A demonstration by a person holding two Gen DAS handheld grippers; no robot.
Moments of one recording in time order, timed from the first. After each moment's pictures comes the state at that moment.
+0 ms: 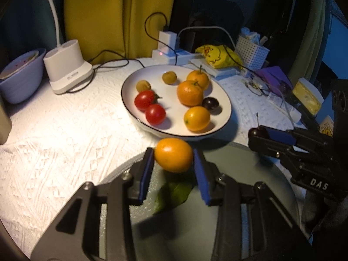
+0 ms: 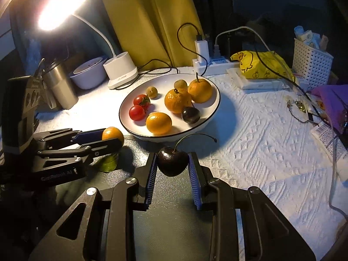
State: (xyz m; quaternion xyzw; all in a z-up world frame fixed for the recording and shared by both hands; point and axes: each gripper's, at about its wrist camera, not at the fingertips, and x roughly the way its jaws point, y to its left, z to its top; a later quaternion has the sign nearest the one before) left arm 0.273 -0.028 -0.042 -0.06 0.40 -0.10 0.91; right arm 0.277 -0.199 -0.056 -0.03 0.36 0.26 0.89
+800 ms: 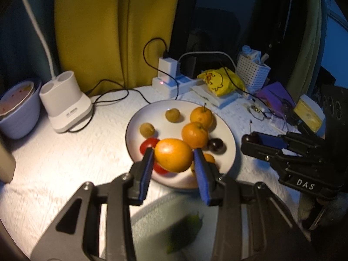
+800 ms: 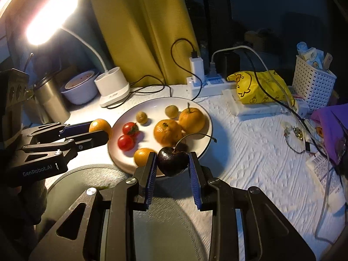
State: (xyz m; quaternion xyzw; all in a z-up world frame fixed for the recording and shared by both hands) left arm 0.320 -0.020 -0.012 -0.05 0.36 -0.11 0.93; right arm 0.322 -0.195 -0.036 -0.04 0.34 0.25 0.91
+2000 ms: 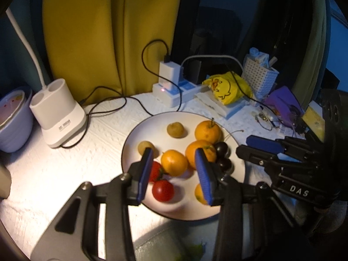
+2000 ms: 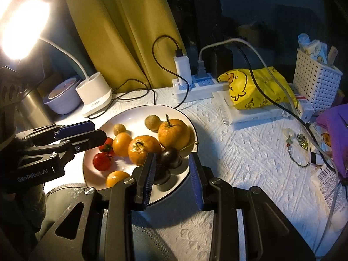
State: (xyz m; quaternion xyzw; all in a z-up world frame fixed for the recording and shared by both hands) left arm 0.350 -0.027 -0.012 -0.05 0.36 -0.10 0.93; right arm 0.365 -0.197 -0.045 -0.02 0.35 0.23 0.91
